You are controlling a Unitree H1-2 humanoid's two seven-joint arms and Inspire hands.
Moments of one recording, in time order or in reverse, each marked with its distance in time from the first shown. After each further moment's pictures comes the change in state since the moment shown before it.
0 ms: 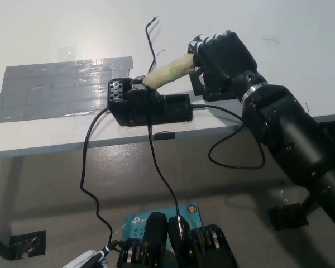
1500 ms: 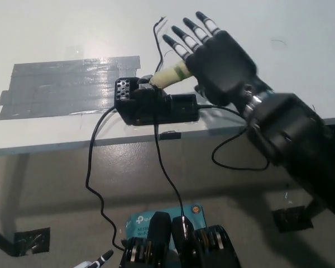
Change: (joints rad) left_arm 0.037 0.001 0.012 0.028 0.000 -0.004 0.000; right_arm 0.092 -0.130 0.066 -0.640 -0.275 0.137 0.454
